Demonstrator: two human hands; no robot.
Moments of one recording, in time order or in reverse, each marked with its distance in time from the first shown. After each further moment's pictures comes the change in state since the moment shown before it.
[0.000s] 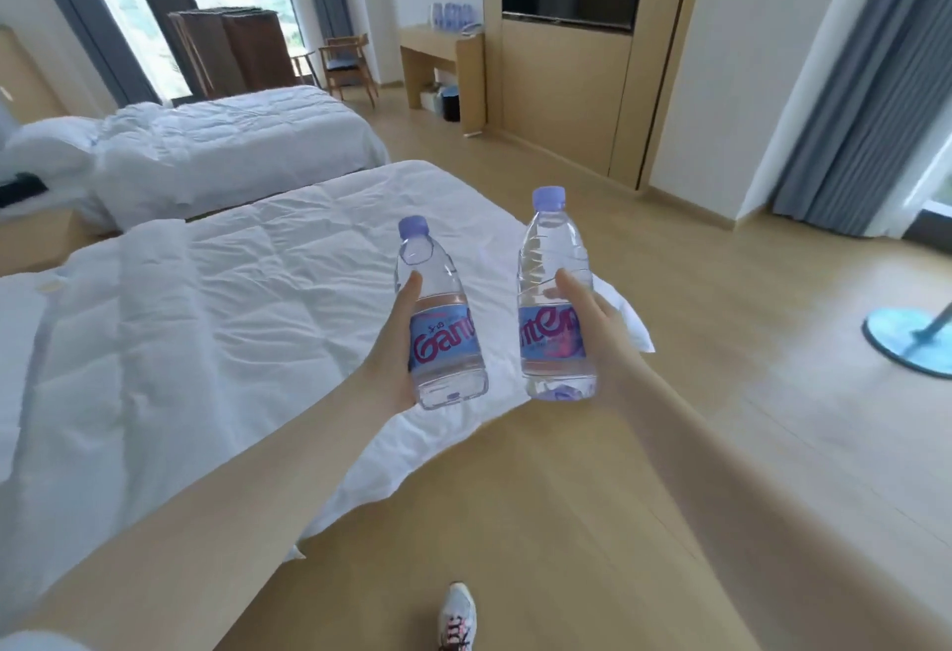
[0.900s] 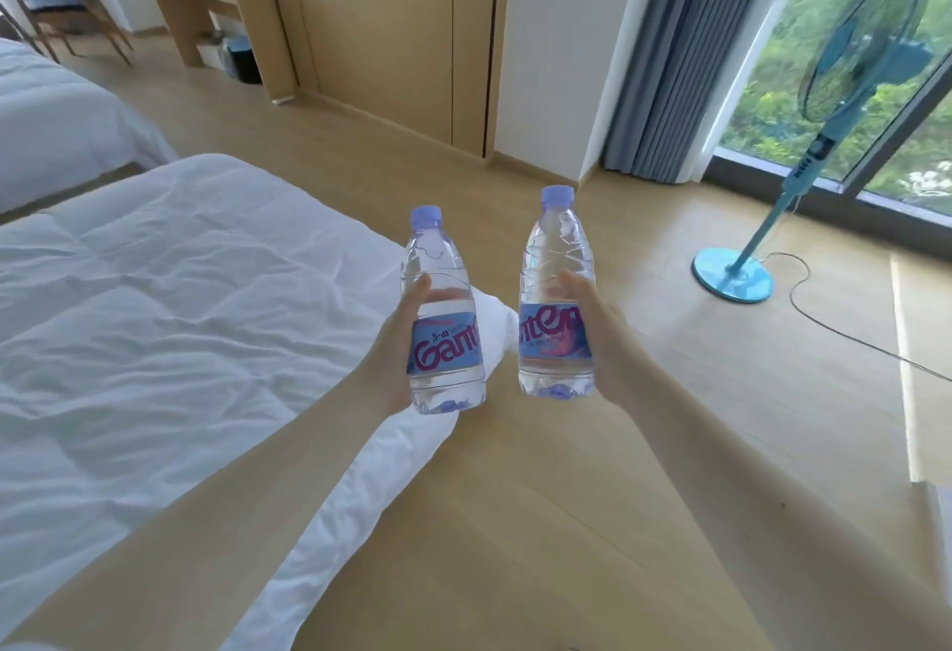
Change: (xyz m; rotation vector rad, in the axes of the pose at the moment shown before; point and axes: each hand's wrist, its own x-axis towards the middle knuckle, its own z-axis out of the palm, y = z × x) left_hand 0.314 0.043 0.077 0.113 -0.401 -0.214; right_hand 0.238 -0.053 -0.085 -0.001 0.344 0.066
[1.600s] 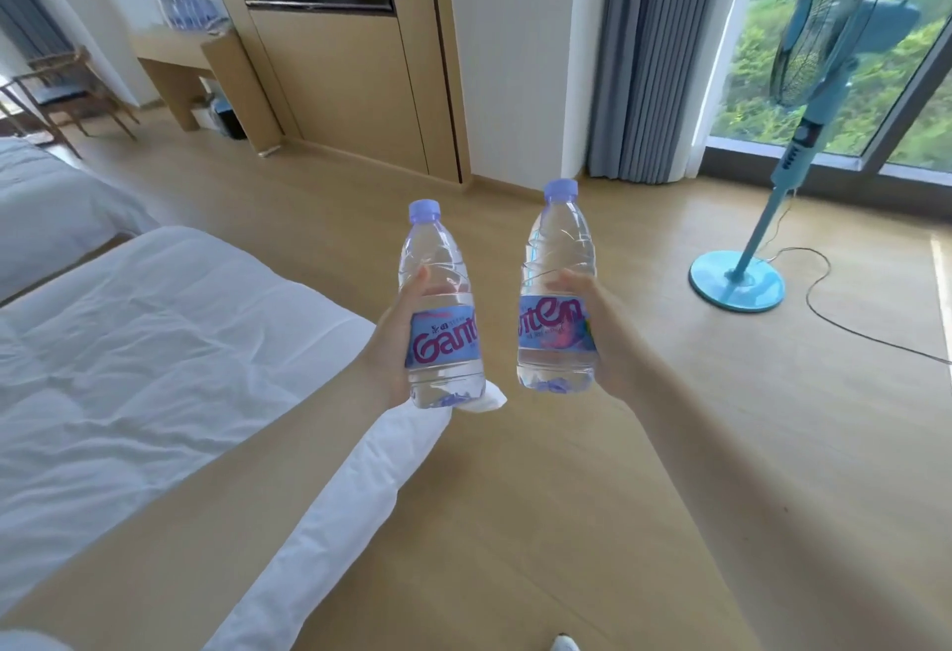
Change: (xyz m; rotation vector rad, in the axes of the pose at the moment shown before) left_hand 0.209 0.015 0.220 0.074 0.012 0.006; right_hand 0.166 -0.064 -0.242 0.230 -0.145 -0.008
